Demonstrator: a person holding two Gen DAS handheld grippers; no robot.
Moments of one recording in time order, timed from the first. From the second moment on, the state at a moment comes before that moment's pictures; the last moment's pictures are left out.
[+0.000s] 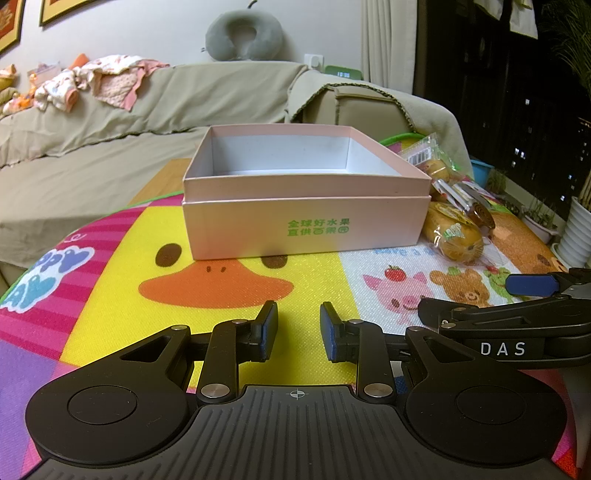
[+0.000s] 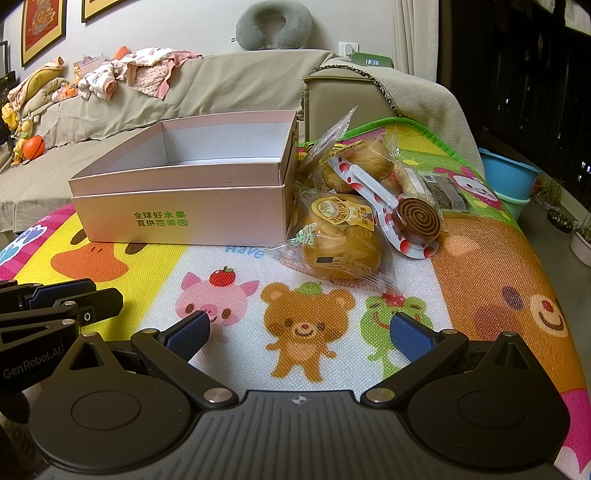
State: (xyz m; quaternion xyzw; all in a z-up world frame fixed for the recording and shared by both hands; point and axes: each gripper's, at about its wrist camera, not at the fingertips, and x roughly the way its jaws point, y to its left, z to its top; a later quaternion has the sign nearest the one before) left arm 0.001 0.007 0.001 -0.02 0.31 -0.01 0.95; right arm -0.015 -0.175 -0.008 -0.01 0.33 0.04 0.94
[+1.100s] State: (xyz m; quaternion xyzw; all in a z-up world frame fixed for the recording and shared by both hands) left arm 0.002 0.009 0.000 -0.03 0.31 -0.01 0.95; right arm -0.015 -0.175 -0.008 -0.01 0.33 0.04 0.94
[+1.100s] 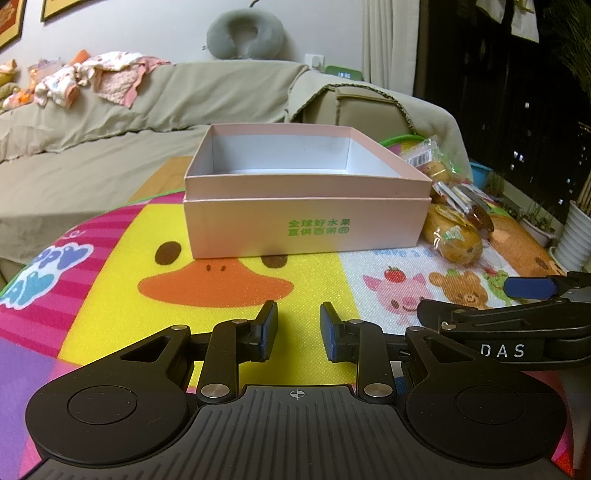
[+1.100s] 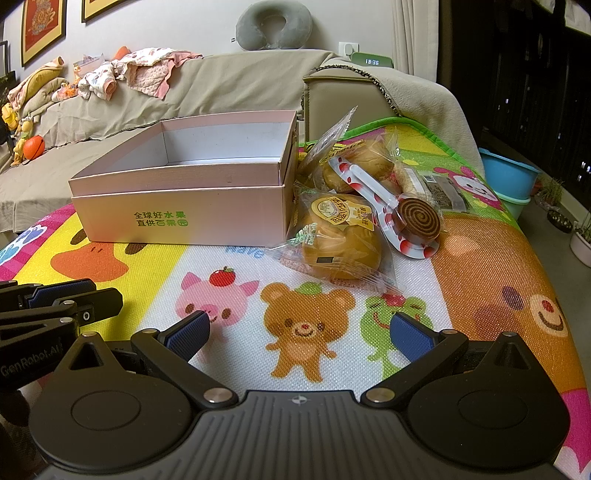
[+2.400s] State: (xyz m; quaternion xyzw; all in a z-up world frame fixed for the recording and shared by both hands) left arm 0.003 0.038 0.052 -0.05 0.26 0.00 0.96; right arm -0.010 -0.191 0.032 0.01 0.35 0.09 0.93
